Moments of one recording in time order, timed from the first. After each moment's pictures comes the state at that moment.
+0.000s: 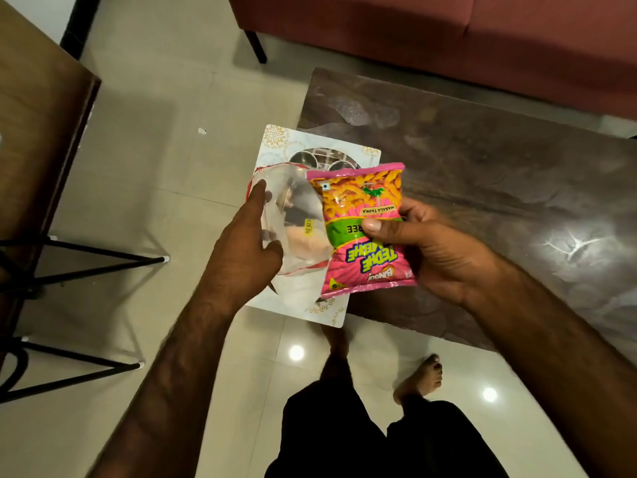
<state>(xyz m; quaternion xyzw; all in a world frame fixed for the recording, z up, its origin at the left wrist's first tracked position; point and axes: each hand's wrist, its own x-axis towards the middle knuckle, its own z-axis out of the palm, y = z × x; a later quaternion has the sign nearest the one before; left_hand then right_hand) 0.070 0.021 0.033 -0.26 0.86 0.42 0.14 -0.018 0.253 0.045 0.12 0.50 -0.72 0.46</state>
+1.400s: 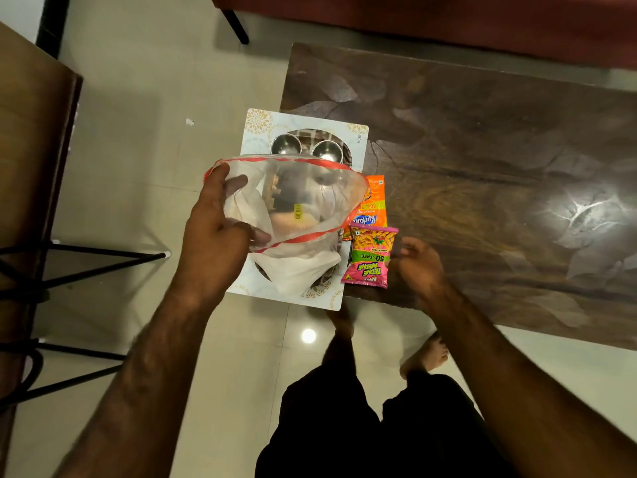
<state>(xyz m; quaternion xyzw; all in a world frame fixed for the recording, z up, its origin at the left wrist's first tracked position) 0.065 0.029 0.048 -0.32 0.77 0.54 0.07 0.032 0.313 -0.118 0.31 0.78 -0.44 0.30</state>
